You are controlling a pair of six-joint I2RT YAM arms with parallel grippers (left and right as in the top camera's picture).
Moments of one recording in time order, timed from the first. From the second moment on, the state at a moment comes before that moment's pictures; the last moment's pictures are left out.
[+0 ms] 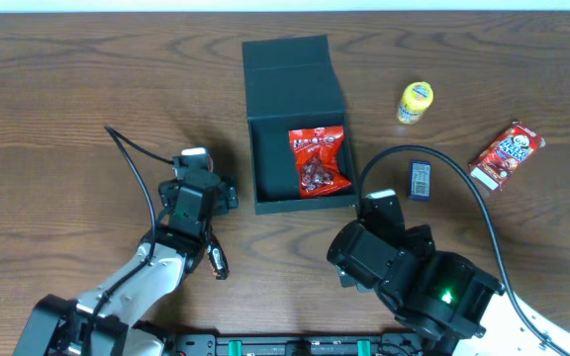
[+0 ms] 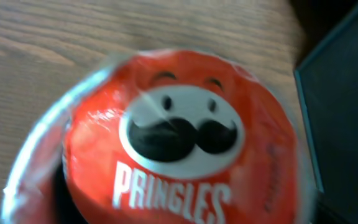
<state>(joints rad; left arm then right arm) -0.37 1.38 0.41 0.22 -0.32 -0.38 1.02 1.04 1.01 -1.23 0.43 0.75</state>
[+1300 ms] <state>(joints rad) -0.35 1.45 0.41 0.33 -0.29 -0.35 1.02 1.04 1.01 -1.22 0.45 0.75</state>
